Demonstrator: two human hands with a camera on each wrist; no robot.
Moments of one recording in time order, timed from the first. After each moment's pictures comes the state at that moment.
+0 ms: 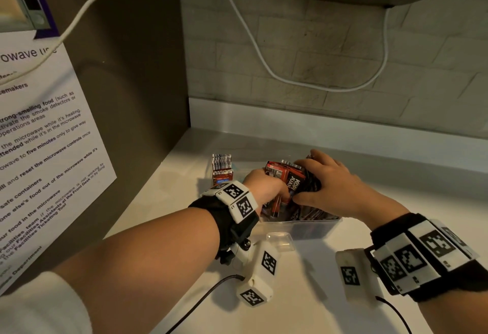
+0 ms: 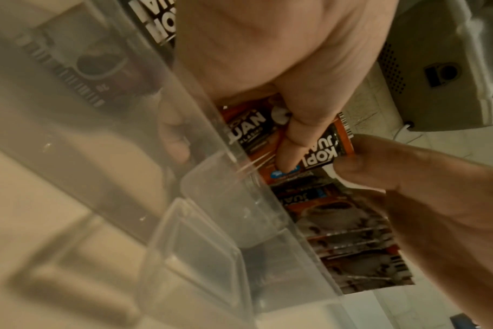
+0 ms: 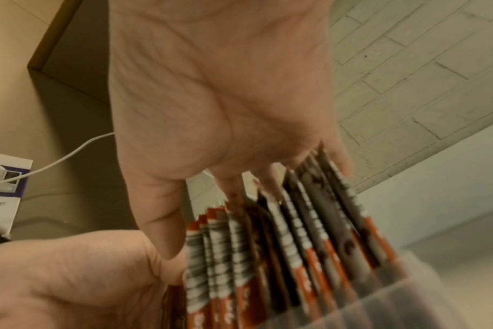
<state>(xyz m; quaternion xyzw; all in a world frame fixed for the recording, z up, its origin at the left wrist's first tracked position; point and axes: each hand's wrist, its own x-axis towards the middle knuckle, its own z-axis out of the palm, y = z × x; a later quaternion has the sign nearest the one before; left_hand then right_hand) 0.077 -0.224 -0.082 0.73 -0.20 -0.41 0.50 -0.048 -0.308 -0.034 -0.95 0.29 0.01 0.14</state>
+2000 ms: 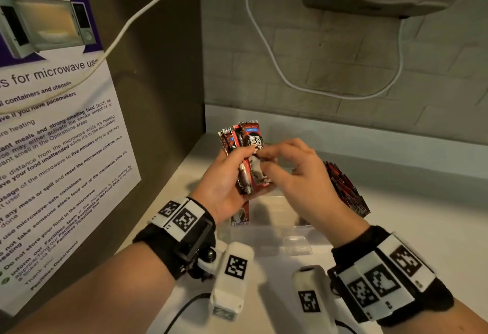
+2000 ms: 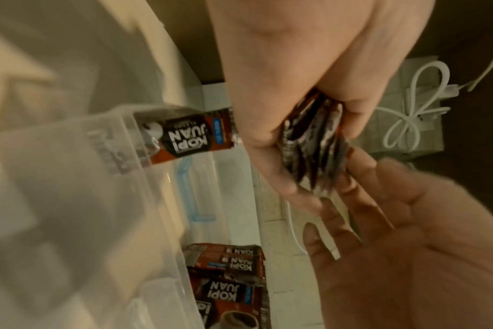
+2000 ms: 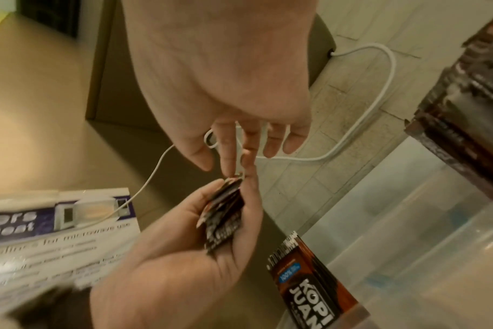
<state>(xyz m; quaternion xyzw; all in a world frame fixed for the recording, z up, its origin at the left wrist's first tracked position) 0.096 -0.136 -0.038 0.43 -0.15 -0.41 0.79 -0.002 -0.227 -0.028 -0.85 0.13 -0.33 0.39</state>
